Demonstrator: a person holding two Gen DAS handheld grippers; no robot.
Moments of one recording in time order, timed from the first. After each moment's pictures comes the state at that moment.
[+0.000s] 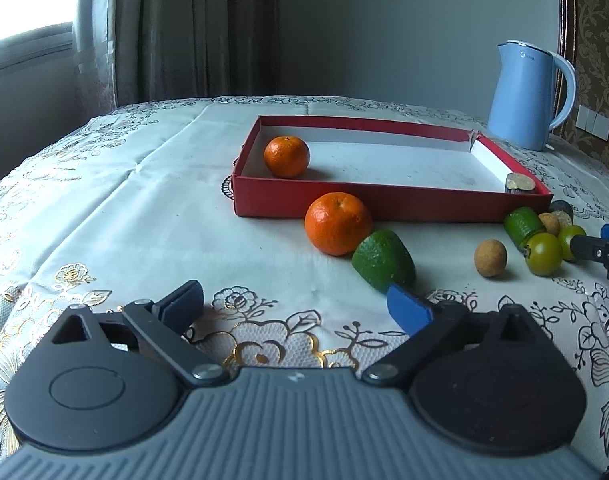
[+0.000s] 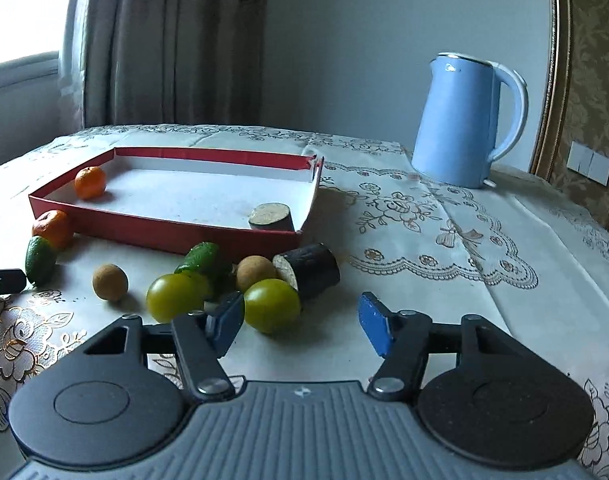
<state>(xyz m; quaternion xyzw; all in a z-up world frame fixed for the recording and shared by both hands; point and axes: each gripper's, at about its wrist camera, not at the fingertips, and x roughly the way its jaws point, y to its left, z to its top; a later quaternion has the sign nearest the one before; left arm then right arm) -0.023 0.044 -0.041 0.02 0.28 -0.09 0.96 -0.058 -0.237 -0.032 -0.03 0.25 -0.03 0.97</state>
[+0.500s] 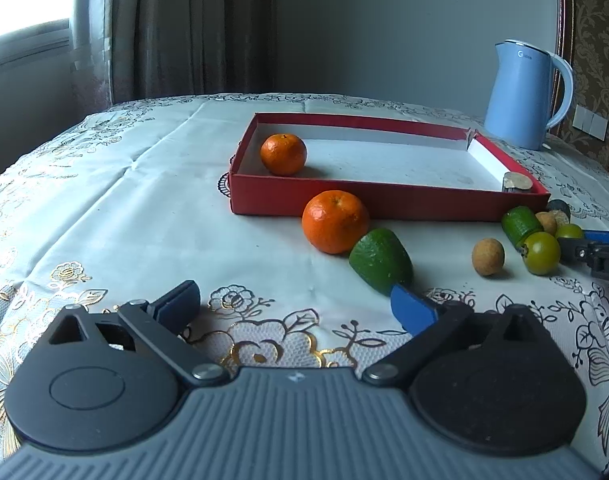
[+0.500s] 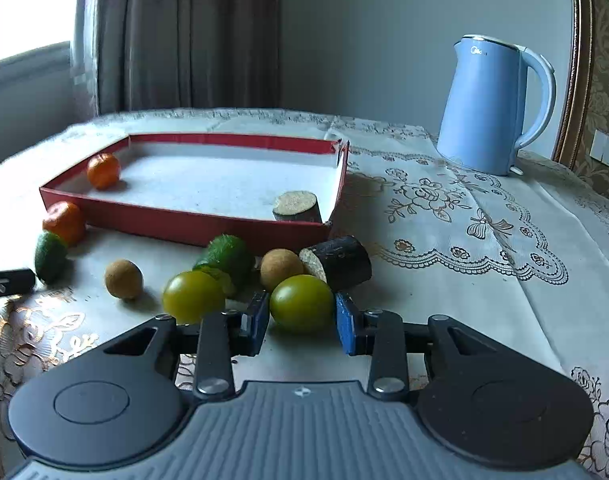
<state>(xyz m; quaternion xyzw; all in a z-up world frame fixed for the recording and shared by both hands) -0.022 0.044 -0.042 0.01 0.28 -0.10 0.95 -0.041 -0.231 -0.037 -0.03 0.29 -0.01 0.96</state>
